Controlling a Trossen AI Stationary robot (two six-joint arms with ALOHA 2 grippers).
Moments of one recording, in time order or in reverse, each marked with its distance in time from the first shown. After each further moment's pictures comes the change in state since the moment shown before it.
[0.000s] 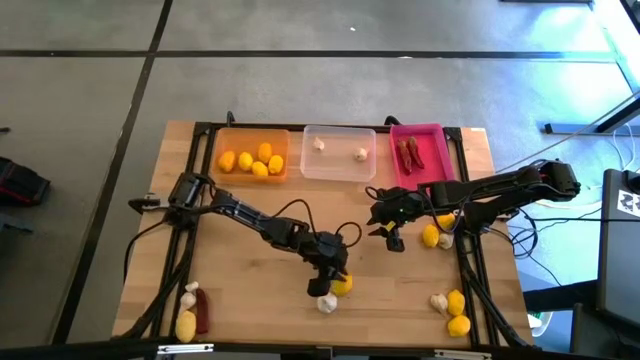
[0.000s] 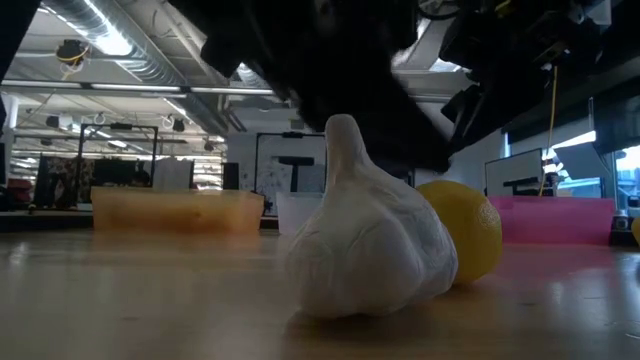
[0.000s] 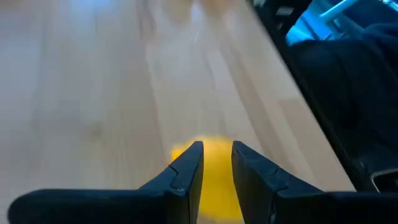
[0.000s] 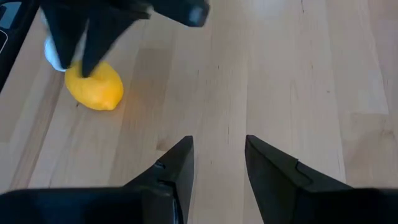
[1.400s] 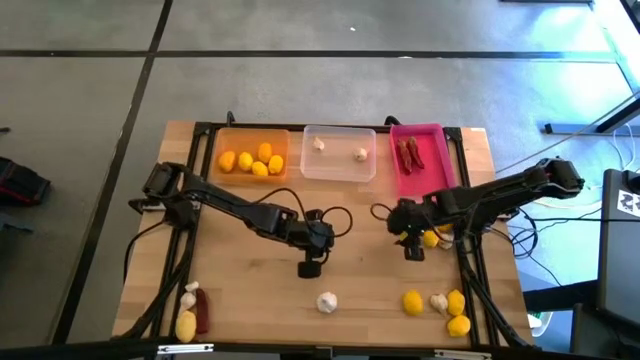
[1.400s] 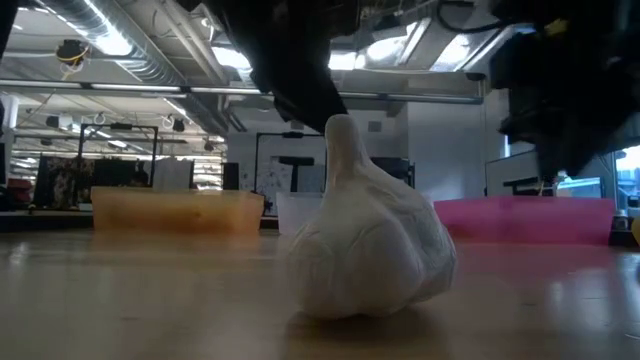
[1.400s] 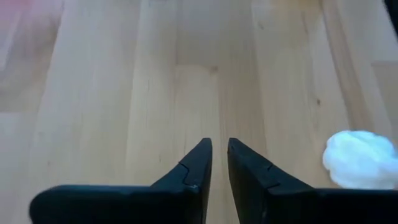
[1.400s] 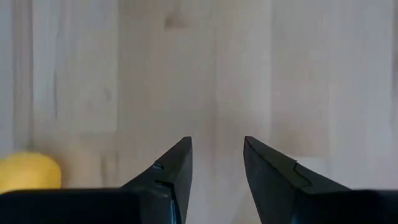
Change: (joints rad) left arm 0.026 -0.208 -0.001 -0.457 -0.296 -0.022; right arm 0.146 -0.057 0.000 -0.393 0.051 0.194
